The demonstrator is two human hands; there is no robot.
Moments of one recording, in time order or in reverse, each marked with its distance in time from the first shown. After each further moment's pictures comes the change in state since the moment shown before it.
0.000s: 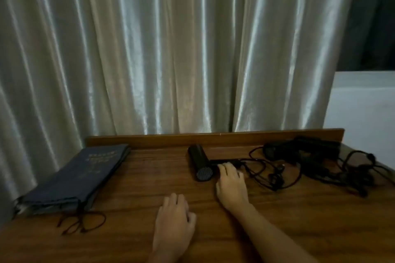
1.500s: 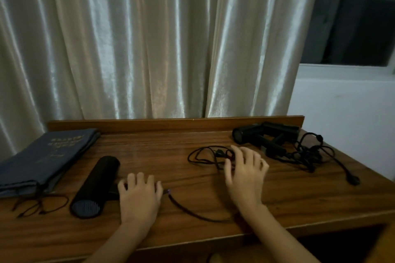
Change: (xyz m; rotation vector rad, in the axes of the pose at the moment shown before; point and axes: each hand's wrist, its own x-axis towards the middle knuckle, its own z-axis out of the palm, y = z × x) left_hand -0.004 0.010 0.004 0.447 0.136 0.017; right_hand -0.079 0.067 -0.077 -0.094 0.561 0.098
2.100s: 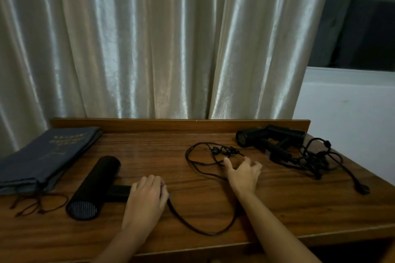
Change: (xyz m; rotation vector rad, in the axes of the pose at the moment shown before) left_hand 0.000 0.004 0.005 -0.301 0.044 0.142; right_hand 0.025 0.007 0.063 0.254 -0.418 0.709
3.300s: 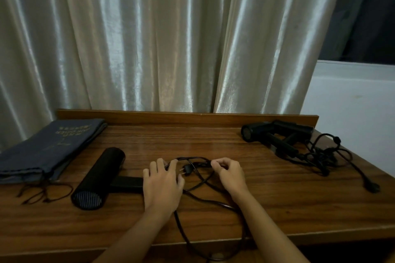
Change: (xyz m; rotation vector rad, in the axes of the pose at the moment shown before) left_hand 0.017 0.023 0.021 0.159 0.025 -0.129; right_hand -0.034 -0.015 -0.003 0.314 -0.453 -0.148
